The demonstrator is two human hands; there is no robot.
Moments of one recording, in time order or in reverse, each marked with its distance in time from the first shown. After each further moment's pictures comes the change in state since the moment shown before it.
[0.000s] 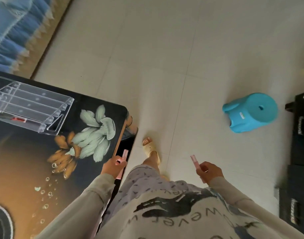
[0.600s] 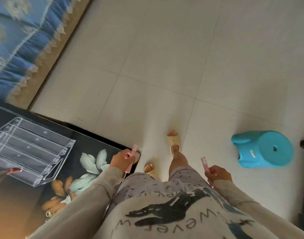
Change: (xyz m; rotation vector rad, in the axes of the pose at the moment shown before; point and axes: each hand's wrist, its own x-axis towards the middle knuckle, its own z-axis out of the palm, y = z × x) left_hand 0.111 0.179 -0.100 -0.041 0.001 0.009; right_hand 0.115 -0.137 -0.151 -0.095 0.033 0.030
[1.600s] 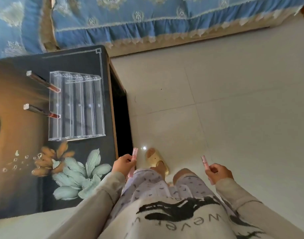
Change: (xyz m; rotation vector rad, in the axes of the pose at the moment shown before) left_hand 0.099 0.039 -0.101 -0.825 0.370 -0.523; right_hand 0.159 -0.415 -0.142 -0.606 -0.070 -0.670
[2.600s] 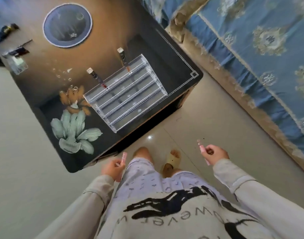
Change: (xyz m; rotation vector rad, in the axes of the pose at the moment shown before) left_hand 0.052 0.098 -0.027 -0.878 0.299 -0.669; right_hand 0.190 -0.421 -0.093 -0.762 -0.240 -0.787
